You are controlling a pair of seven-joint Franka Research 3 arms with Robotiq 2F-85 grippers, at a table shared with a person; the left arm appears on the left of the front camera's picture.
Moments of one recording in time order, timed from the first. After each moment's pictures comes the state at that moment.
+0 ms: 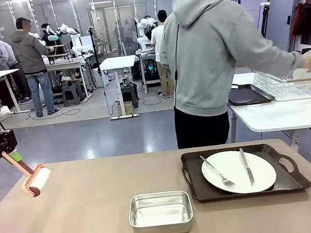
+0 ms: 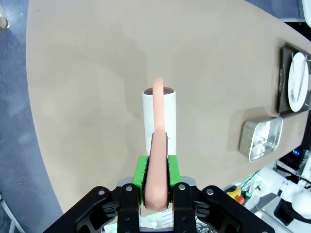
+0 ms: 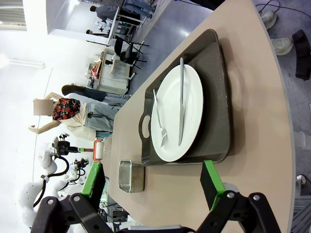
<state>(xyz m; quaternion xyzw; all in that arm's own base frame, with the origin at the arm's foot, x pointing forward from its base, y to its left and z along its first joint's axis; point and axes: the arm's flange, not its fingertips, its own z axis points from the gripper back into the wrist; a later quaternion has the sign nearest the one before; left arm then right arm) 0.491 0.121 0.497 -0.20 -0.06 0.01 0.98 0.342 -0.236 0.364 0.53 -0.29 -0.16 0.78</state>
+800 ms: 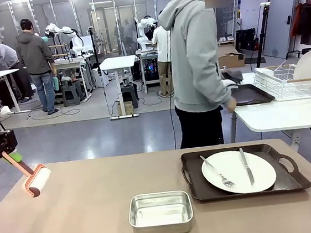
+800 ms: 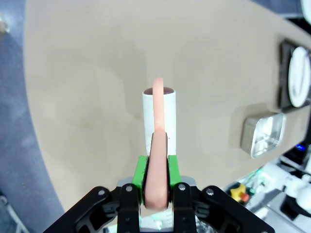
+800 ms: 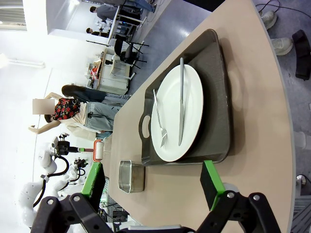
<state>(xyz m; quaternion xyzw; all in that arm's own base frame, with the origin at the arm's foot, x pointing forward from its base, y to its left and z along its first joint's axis) 0.493 0.114 0.498 -0.19 -0.06 -0.02 0.98 0.342 -0.236 0.364 0.53 -0.29 -0.16 0.78</state>
